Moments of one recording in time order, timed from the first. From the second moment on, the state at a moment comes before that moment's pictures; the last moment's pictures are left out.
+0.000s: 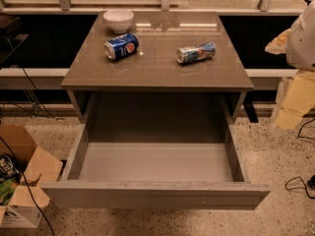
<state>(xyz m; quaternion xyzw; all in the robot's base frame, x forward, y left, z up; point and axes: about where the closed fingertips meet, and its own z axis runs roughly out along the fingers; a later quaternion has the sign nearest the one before) 0.438 -0.217 0.976 -0.60 0.78 -0.03 0.16</state>
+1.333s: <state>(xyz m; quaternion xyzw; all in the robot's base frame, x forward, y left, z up) 0.522 -0.184 0.990 -0.62 0.76 -0.03 0.22</state>
